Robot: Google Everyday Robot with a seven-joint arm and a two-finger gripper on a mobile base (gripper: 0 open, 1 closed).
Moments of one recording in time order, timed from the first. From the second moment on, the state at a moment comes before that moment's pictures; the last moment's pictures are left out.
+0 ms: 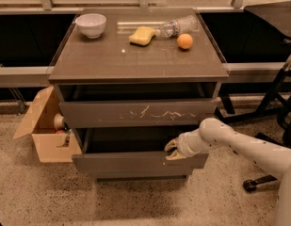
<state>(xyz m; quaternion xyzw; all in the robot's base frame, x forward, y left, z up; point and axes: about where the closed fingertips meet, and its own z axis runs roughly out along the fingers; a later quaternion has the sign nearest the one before) 0.615 -0.125 0.451 -0.75 0.58 0.10 0.31</state>
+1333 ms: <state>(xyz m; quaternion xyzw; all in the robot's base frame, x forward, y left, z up) 0.595 -0.116 0.444 -0.75 0.59 0.12 0.28</state>
